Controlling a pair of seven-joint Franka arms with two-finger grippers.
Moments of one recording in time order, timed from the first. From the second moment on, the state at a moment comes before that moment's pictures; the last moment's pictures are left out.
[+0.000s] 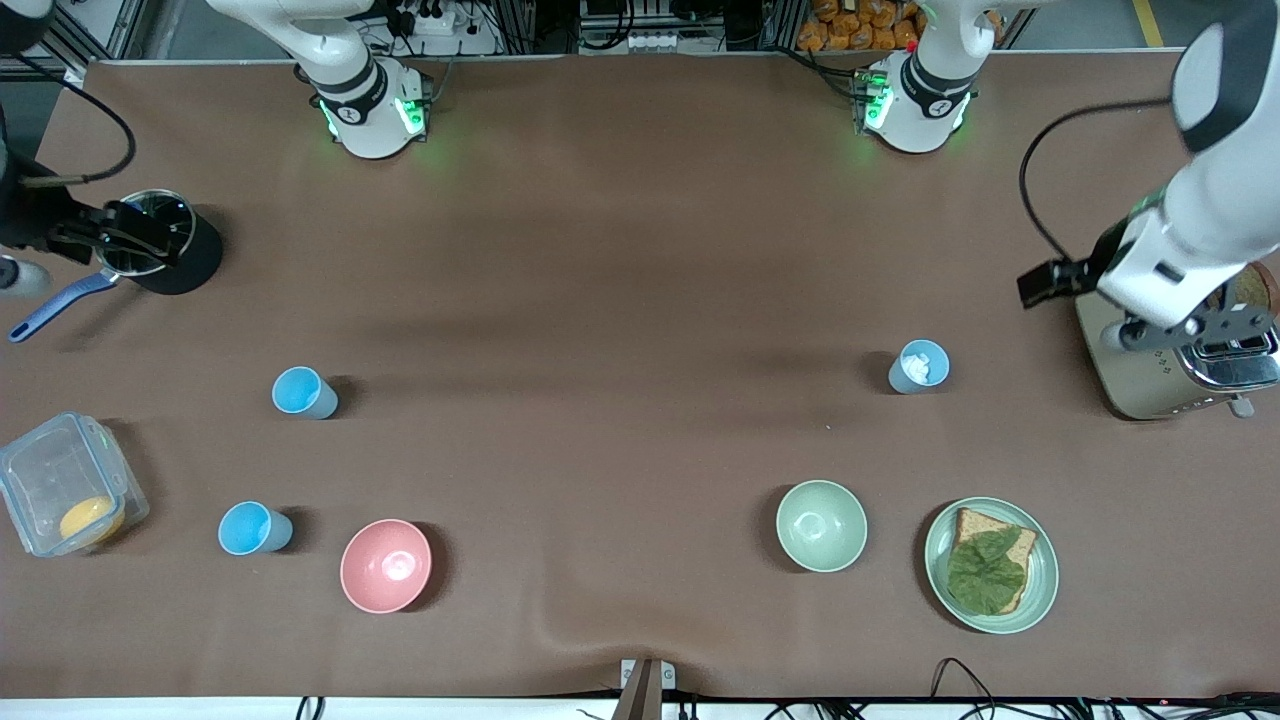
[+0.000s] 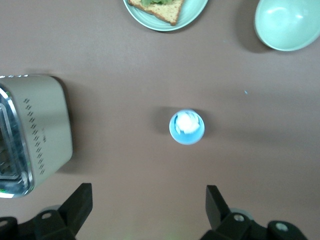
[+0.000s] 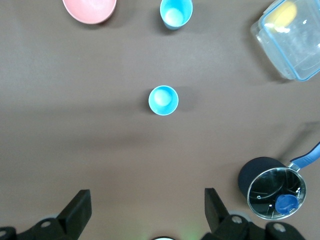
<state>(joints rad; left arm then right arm) 0.03 0.09 -0.15 -1.70 0.07 1.68 -0.22 0.02 0.02 -0.02 -1.56 0.00 1.47 0.03</state>
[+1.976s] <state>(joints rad) 0.08 0.30 -0.29 -2.19 -0.04 2.42 -0.27 -0.10 0.59 -0.03 -1.62 0.00 1.81 0.03</state>
